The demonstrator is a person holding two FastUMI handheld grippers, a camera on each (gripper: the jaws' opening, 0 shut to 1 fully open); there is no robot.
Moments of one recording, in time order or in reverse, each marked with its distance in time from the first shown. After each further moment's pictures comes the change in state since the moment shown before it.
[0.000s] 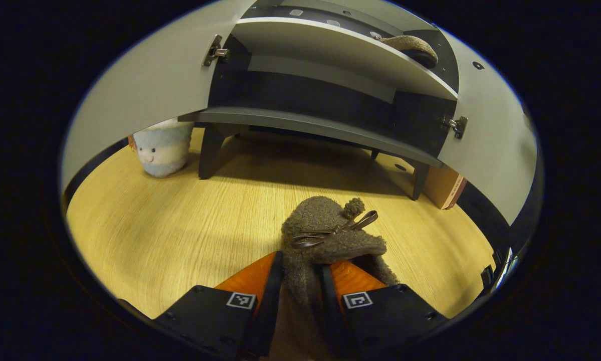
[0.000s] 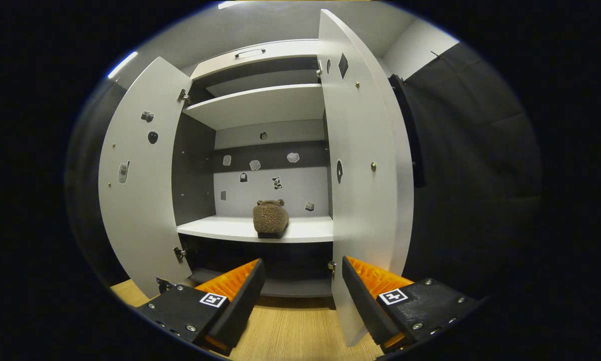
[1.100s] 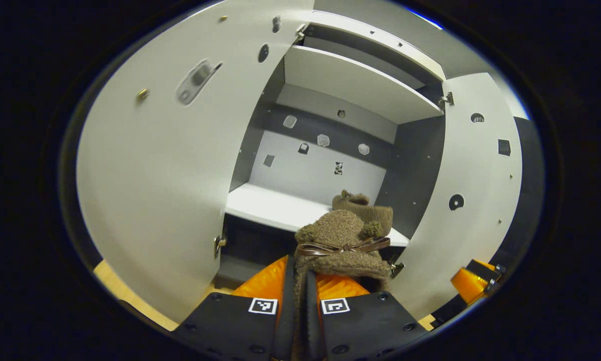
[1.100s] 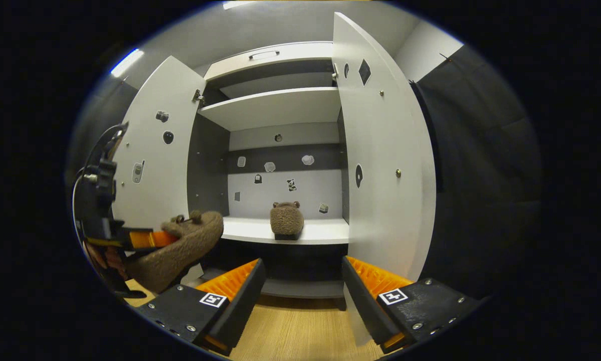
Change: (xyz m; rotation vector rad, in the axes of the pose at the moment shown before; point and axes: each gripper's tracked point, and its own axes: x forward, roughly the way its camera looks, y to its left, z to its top) left arm -0.171 -0.070 0.337 -0.039 -0.475 -0.026; right arm -0.009 0.028 0.003 -0.024 -0.017 0.064
